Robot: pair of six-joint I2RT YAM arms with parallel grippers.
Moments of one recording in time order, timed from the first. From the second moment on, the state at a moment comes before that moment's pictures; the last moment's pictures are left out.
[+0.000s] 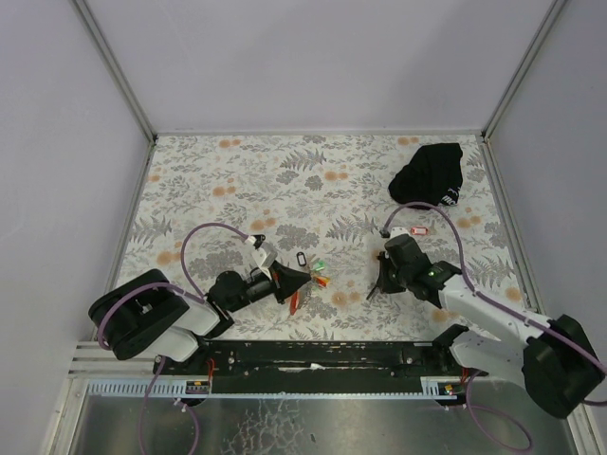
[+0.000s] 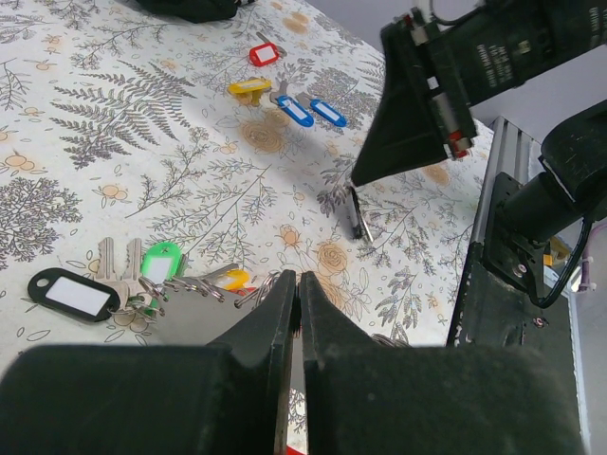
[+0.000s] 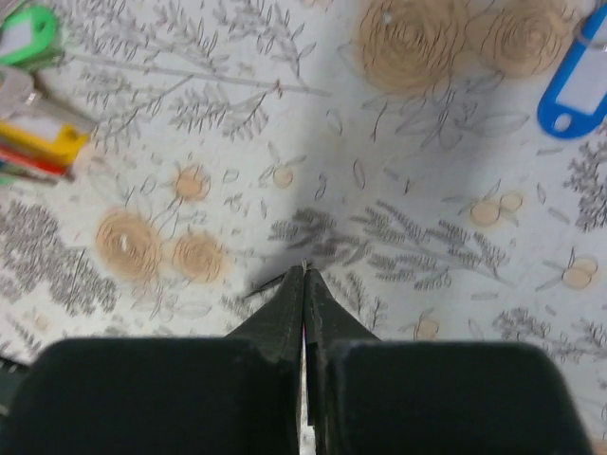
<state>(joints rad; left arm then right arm) -0.80 1.43 0.05 1.39 0.26 -0.41 0.62 1.00 0.49 -0.43 0.02 0.46</state>
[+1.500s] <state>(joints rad) -0.81 1.67 0.06 1.46 0.33 -0.36 0.62 1.14 0.33 0.41 -0.21 0.12</state>
